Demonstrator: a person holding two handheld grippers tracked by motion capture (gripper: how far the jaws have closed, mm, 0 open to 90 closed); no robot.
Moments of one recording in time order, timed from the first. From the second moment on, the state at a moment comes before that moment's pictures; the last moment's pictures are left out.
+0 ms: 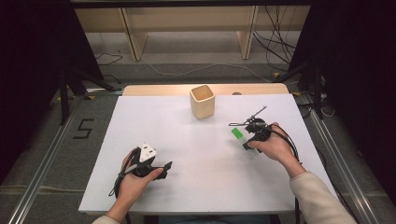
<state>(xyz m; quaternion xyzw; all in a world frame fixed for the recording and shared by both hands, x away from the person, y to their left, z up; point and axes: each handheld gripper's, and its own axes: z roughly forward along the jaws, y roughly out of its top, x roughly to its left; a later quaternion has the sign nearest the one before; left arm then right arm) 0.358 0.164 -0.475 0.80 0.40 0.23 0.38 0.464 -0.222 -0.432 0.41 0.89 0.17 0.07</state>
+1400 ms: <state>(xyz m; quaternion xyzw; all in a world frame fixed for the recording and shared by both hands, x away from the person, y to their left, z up) 0.357 0.164 -0.476 0.80 0.41 0.23 0.39 0.465 -0.221 -0.426 0.39 0.85 0.31 0.15</state>
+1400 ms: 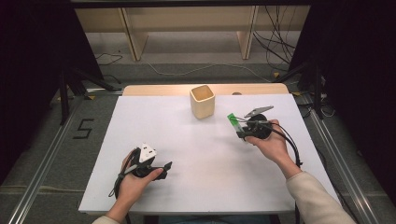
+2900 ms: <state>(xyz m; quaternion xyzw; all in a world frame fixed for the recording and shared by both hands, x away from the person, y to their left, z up) 0.356 0.161 -0.476 0.80 0.41 0.23 0.39 0.491 -0.198 -0.418 0.37 0.79 0.43 0.21</state>
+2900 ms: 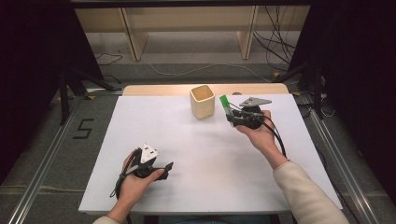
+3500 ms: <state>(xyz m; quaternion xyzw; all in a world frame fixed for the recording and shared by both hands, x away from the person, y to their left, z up) 0.356 0.162 -0.476 0.79 0.41 0.23 0.39 0.504 -0.182 -0.411 0.38 0.78 0.45 0.22</state>
